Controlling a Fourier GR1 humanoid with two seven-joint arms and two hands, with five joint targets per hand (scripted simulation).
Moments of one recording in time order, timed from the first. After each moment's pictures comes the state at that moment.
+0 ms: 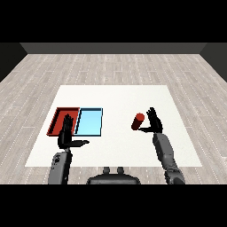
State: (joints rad) left arm 0.03 0.05 0.06 -1.63 0.08 -0.04 -0.37; right arm -0.45 -0.17 -0.22 -0.76 -0.20 0.28 -0.52
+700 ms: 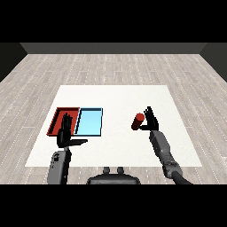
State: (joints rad) left arm 0.01 0.06 0.08 -1.61 0.09 -0.05 -0.36; right arm -0.57 -0.17 -0.24 -0.54 -0.21 0.27 -0.60
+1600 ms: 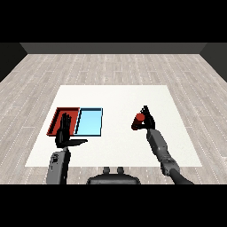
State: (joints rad) left arm 0.02 0.06 0.09 -1.65 0.10 -0.05 -0.33; right arm -0.62 -0.14 -0.22 -0.49 -0.21 0.24 -0.60
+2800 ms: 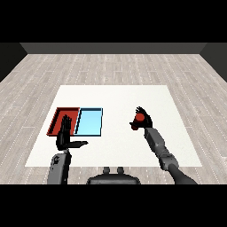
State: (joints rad) left arm 0.06 0.04 0.07 -1.66 0.08 -0.04 -0.37; right arm -0.72 -0.14 -0.23 -0.32 -0.18 0.18 -0.64
